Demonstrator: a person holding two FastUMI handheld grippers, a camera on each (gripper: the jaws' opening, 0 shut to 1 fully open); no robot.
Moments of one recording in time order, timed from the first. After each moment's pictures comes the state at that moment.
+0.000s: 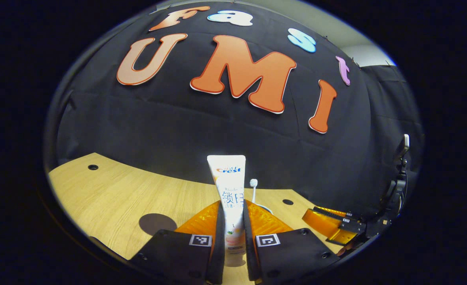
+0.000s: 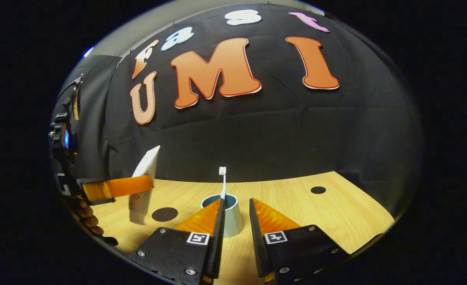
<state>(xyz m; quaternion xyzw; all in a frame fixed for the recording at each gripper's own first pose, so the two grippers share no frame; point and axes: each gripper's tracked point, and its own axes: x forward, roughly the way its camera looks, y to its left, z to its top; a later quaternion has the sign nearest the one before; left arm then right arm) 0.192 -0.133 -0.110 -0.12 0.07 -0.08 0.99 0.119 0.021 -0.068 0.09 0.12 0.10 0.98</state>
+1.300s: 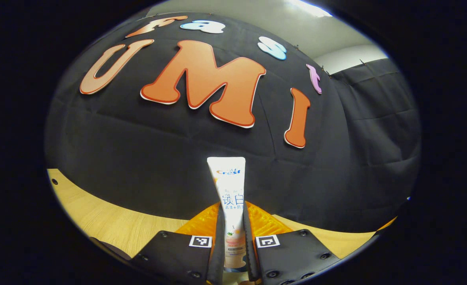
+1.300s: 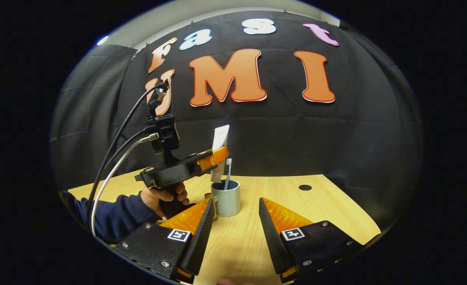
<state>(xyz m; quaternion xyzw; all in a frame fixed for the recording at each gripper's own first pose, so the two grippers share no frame) 0.298 -0.208 -0.119 -0.08 -0.04 -0.18 0.98 0.040 0.009 -0.062 0.04 0.12 0.10 0.99</state>
